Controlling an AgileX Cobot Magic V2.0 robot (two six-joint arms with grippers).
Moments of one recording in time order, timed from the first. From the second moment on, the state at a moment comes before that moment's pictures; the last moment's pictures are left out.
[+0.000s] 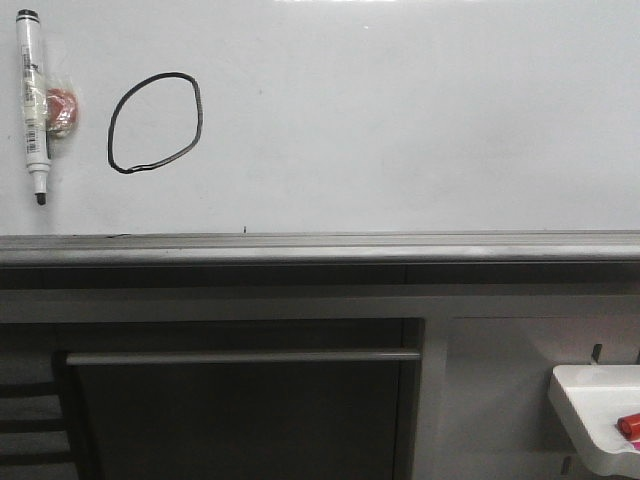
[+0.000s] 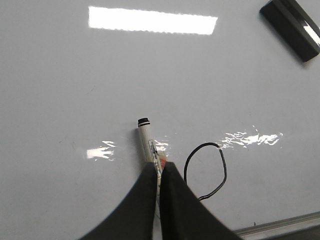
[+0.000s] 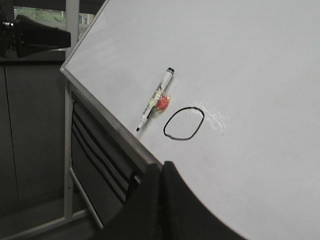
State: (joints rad) left arm -0.33 0.26 -0.28 0.52 0.06 -0.57; right arm 0.89 0.51 -0.41 0.02 0.02 -0.24
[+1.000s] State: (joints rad) left arm -0.33 0.22 -0.25 0.56 0.05 -0.57; right arm 0.89 0.43 -0.33 0.02 0.02 -0.24
